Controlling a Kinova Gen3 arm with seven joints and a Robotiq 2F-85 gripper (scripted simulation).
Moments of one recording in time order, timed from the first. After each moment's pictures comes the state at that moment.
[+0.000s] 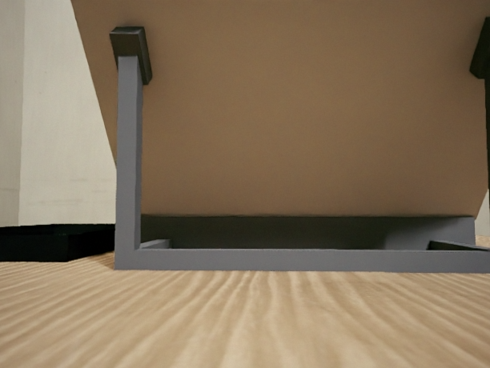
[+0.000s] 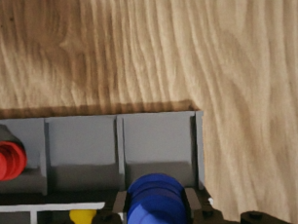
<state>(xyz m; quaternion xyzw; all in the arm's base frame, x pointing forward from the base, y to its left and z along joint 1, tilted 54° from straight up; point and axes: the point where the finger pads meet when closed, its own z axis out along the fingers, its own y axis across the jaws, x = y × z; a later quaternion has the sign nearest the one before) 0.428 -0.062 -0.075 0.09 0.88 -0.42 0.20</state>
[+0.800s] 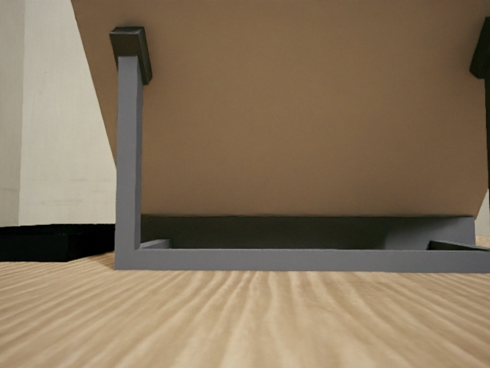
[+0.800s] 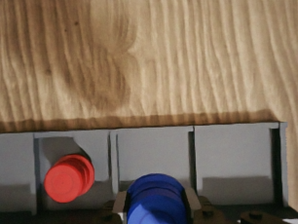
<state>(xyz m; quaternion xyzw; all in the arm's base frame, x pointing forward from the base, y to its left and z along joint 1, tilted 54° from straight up) 0.399 -0.121 -0.042 0.09 0.88 -0.42 0.20</state>
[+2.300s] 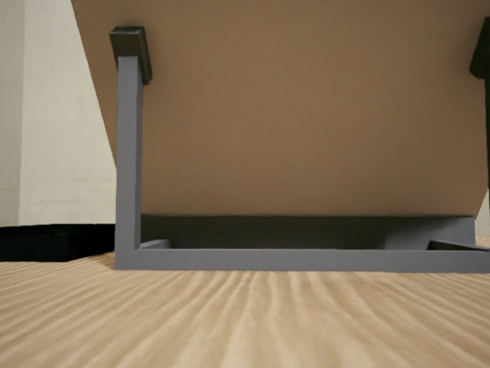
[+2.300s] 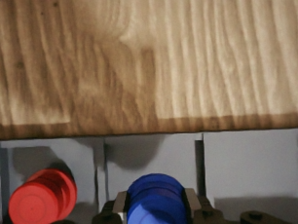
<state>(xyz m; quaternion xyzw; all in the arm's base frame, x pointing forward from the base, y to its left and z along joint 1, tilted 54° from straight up) 0.415 -0.162 -0.076 0.09 0.88 -0.42 0.20</state>
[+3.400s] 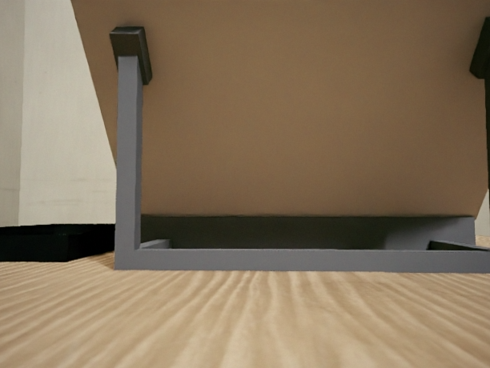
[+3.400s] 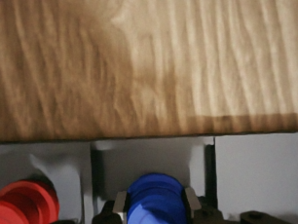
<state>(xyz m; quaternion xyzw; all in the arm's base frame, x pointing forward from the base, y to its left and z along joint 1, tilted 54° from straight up) 0.427 -0.192 -0.098 0.09 0.88 -0.42 0.20</state>
